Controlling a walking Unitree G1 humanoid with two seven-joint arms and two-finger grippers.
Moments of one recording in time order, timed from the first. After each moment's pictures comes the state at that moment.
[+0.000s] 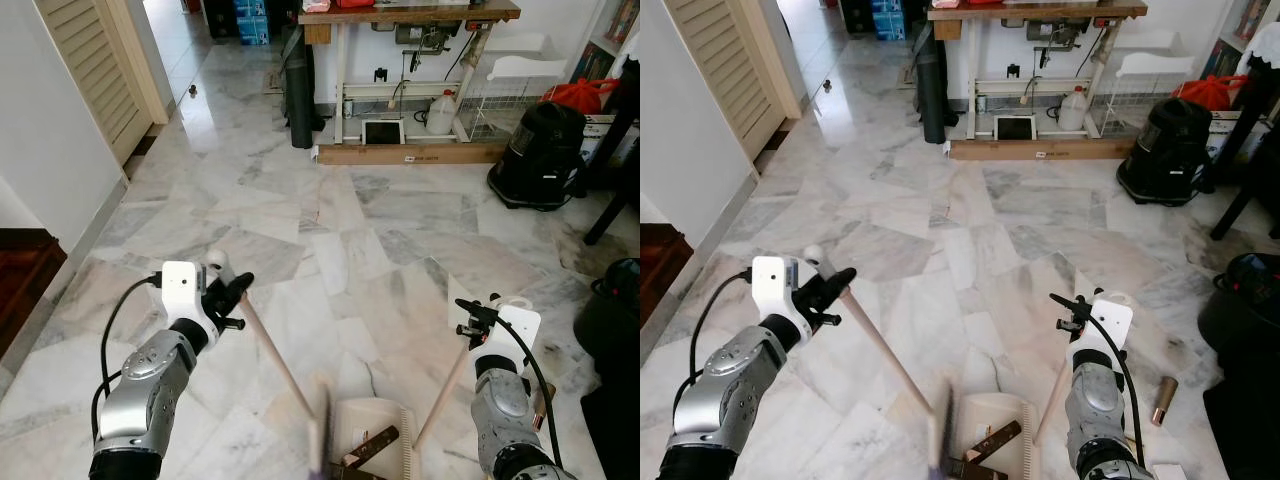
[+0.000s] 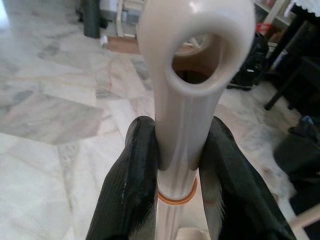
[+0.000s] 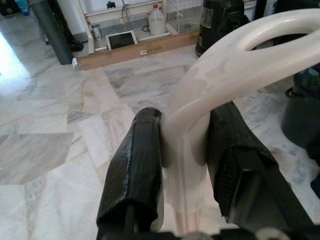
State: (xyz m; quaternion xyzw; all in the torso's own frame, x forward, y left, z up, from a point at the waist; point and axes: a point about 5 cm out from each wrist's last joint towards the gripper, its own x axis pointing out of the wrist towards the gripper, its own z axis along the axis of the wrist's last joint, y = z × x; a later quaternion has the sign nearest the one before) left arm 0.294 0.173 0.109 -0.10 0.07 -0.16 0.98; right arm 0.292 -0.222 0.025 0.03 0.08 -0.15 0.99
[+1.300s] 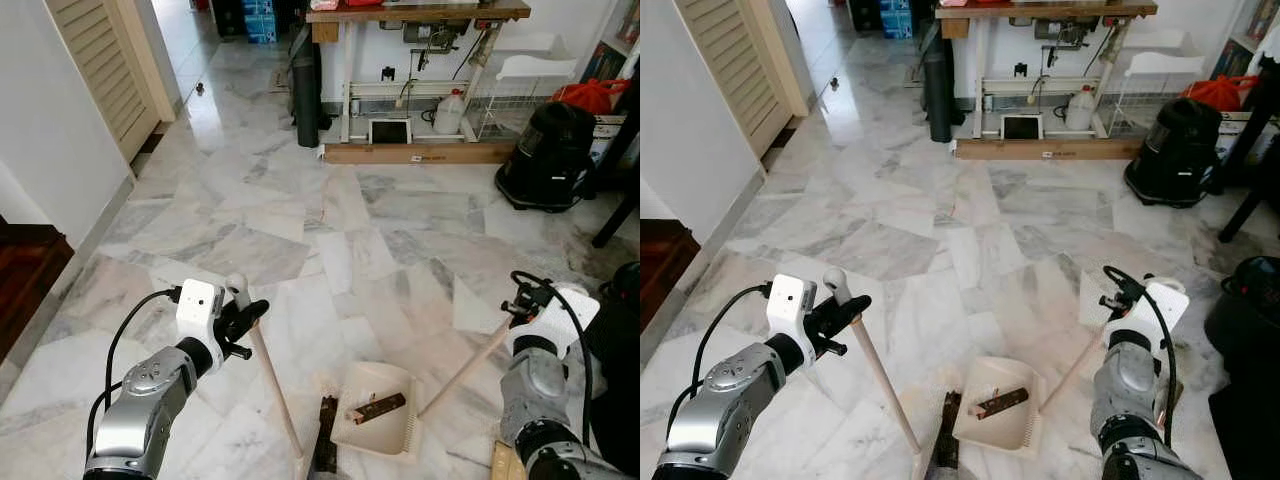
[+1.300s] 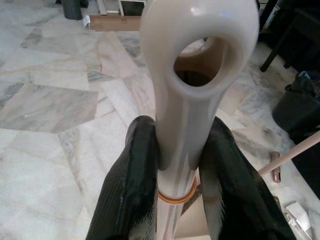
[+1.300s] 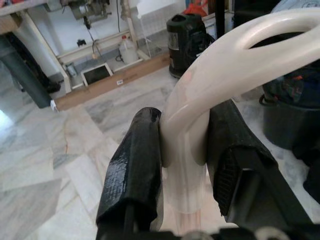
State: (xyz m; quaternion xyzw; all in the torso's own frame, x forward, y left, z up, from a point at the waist) left arm 0.278 0.166 0.098 -0.04 0.11 -0.22 0.97; right arm 0.306 -0.268 0.058 0.09 0.02 -0.24 0.97
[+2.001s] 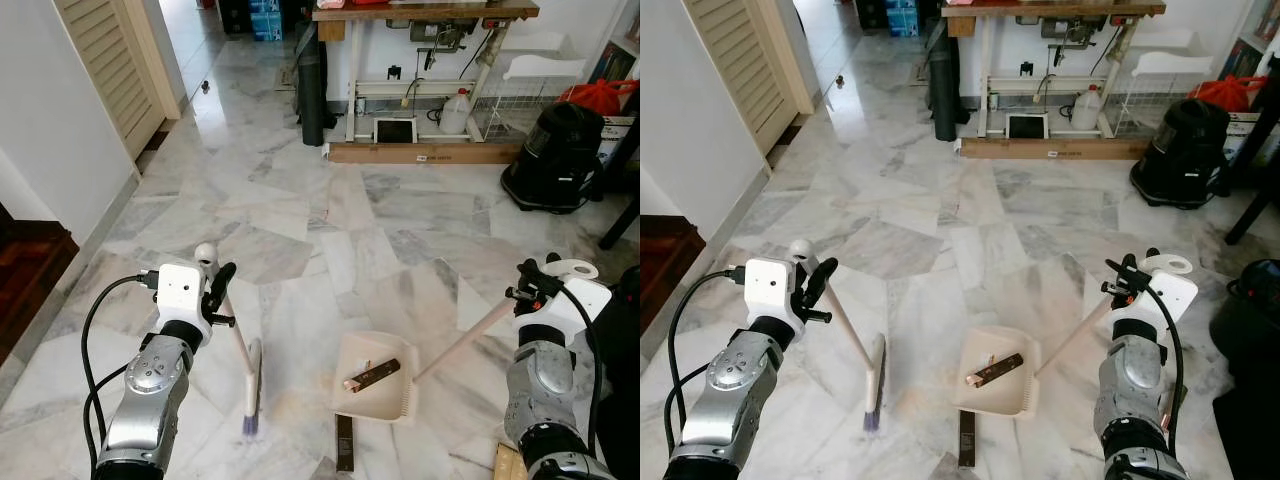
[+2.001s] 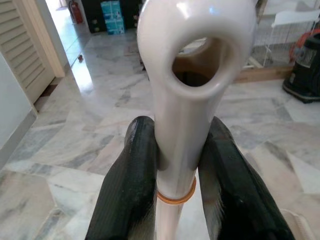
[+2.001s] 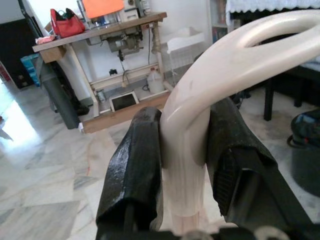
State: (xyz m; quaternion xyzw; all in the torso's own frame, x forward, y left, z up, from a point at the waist) left arm 0.292 0.178 0.114 0.03 -0.02 -0.07 1.00; right arm 0.302 -0.264 0.077 0.06 -0.06 -0.19 0.98
